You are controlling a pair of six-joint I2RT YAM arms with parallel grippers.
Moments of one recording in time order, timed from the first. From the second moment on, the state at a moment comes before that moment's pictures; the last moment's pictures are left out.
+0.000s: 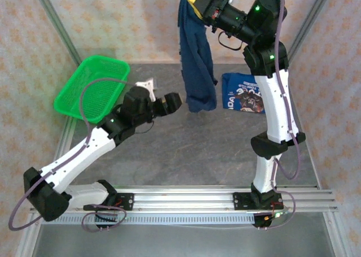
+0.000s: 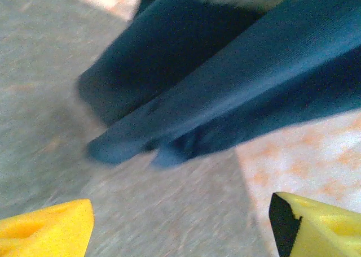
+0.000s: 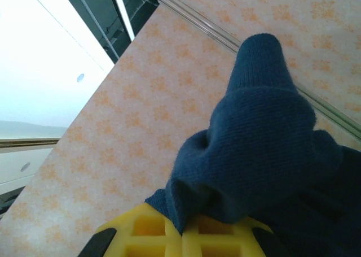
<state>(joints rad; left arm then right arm) -0.62 1.24 1.16 -0.28 0.06 -0.85 0.46 1.92 2.74 -0.53 -0.63 1.13</state>
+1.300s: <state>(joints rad) -0.50 1.04 0.81 -0.28 0.00 -1.15 0.54 1.92 2.75 -0.47 -0.57 1.19</state>
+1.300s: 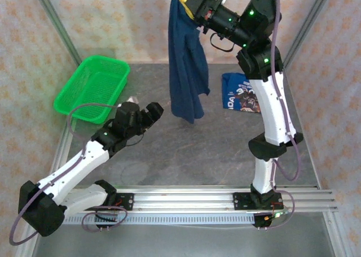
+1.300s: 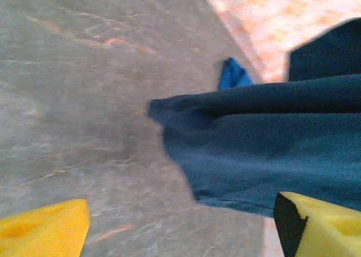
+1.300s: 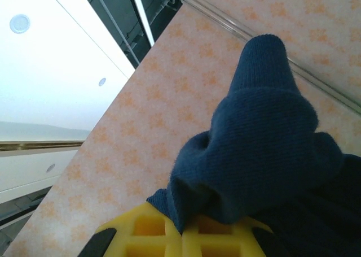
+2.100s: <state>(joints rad) -0.61 1.02 0.91 -0.77 -0.11 -0.83 0.23 1.61 1.28 -0.47 -0.18 1.03</state>
